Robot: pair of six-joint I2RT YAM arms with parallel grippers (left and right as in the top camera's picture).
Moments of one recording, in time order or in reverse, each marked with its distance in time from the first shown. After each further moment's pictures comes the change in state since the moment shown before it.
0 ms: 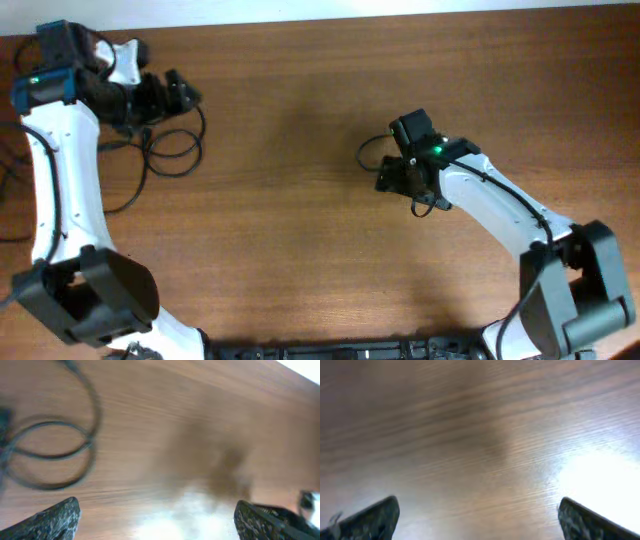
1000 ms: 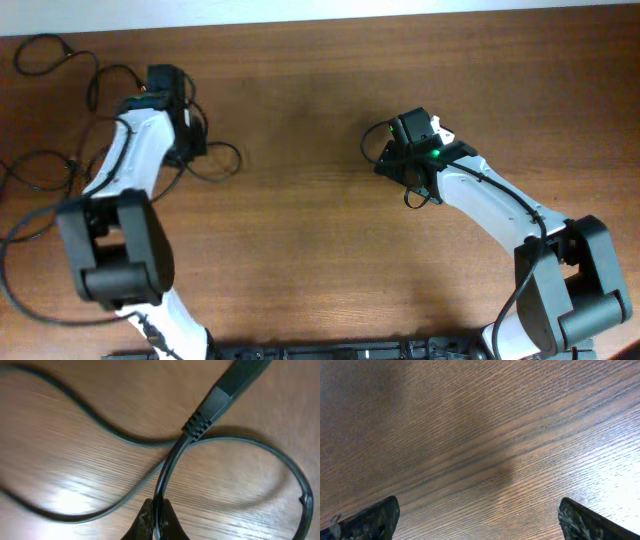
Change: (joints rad) left arm -0.167 0.126 -0.326 0.295 -0.723 -0.106; right arm 0.005 0.028 -0.042 0.217 0.073 0.199
